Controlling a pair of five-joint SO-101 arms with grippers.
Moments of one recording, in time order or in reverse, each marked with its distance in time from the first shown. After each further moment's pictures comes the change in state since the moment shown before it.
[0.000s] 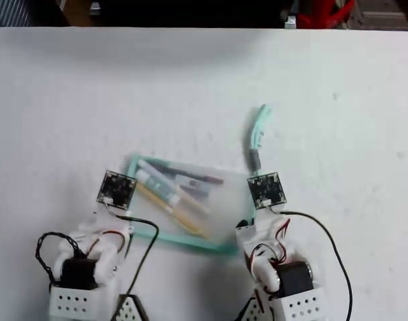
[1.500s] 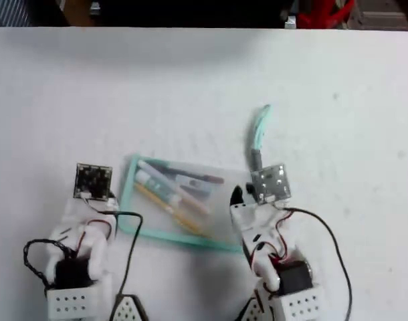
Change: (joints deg) left arm -9.1 0.4 -0.1 -16.2 -0.2; right arm 0.1 0.6 -1.1 -21.0 1.2
